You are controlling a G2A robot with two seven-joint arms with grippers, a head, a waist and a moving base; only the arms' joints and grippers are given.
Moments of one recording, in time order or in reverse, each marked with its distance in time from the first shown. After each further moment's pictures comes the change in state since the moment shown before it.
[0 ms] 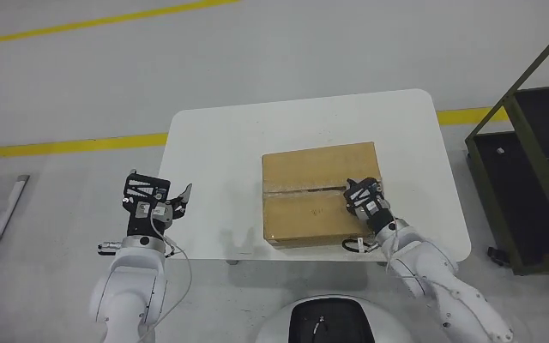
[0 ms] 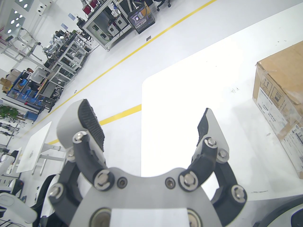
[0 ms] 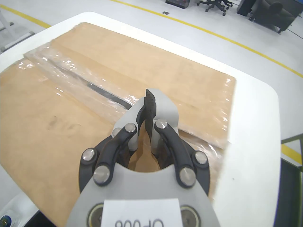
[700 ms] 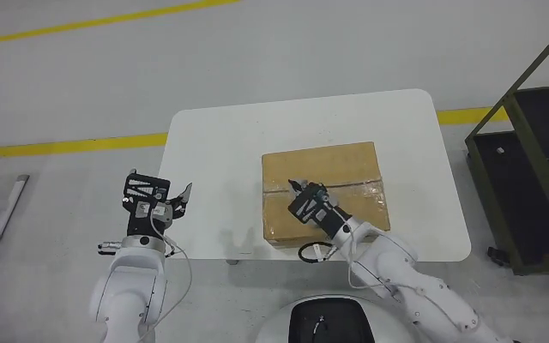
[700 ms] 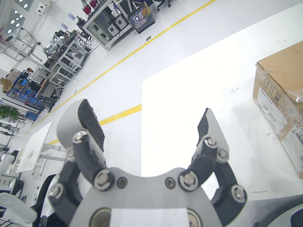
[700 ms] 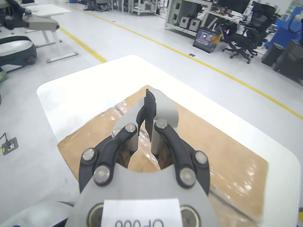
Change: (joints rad) left arm 0.000 0.000 0.000 0.000 0.000 0.000 0.000; right arm 0.268 -0.050 -0.359 0.057 -0.032 -0.008 -0.045
